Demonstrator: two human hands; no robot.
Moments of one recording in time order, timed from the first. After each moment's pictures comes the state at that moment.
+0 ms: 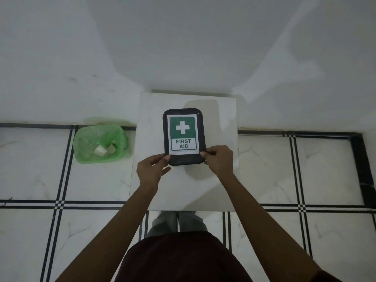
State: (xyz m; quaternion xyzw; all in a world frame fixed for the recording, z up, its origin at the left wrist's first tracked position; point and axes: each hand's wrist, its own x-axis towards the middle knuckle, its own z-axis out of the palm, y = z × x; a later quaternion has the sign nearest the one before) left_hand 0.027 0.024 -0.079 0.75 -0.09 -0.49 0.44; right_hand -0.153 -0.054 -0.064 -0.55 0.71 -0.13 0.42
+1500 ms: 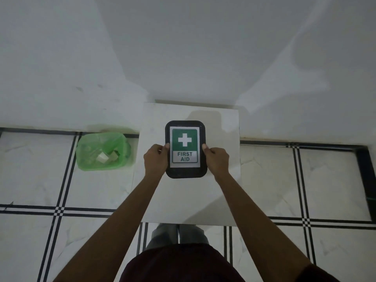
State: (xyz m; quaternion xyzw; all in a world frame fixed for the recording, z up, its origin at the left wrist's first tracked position) left_hand 0.036 -0.040 -0.079 0.84 -0.31 -0.35 0.29; right_hand -0.134 -0.092 -0.082 -0.52 0.73 -0.12 0.43
